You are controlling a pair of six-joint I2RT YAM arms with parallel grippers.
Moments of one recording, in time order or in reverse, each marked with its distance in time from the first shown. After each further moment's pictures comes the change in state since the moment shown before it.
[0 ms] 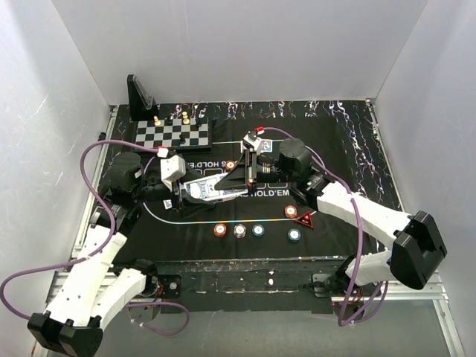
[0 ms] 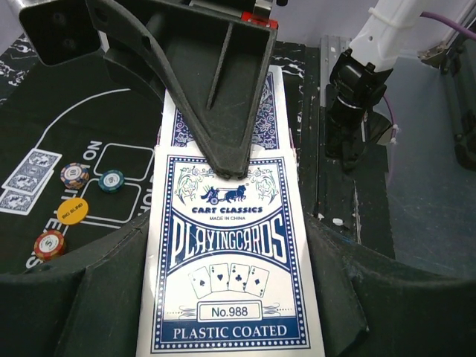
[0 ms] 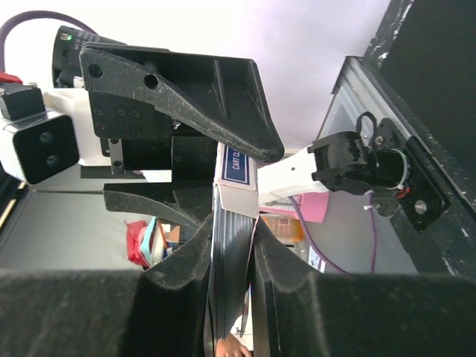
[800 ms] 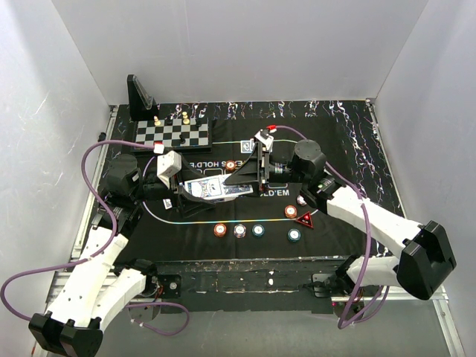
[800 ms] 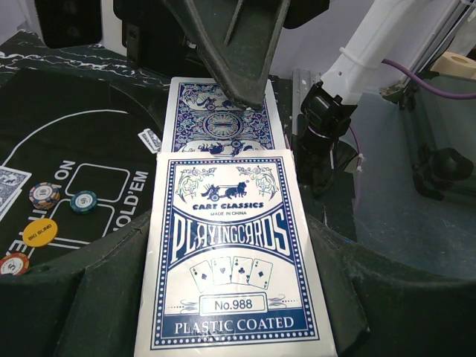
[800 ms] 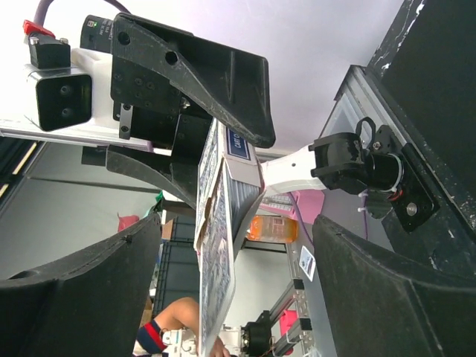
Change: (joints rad) left arm 0.000 -0.011 -0.047 0.178 0.051 -0.213; right arm -0.079 -0.092 -0.064 0.011 -0.056 -0.051
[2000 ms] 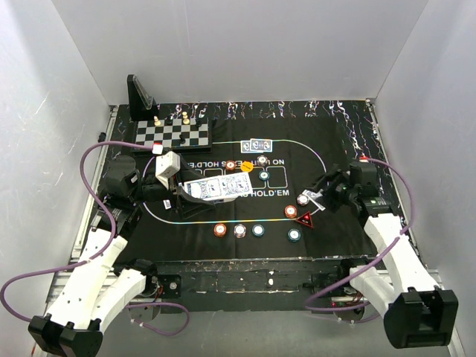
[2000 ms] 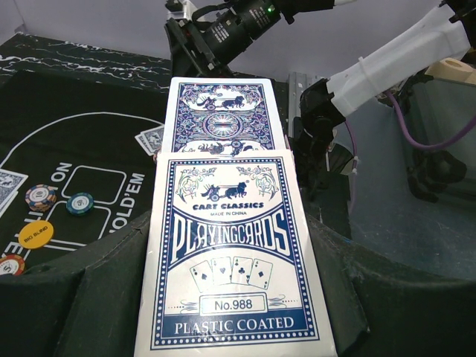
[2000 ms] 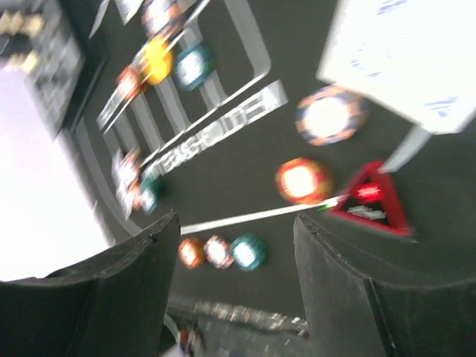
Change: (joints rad) left arm 0.000 -0.014 -0.001 0.003 0.004 -0.020; right arm -0.678 -0.354 -0.278 -0.872 0.564 -0.475
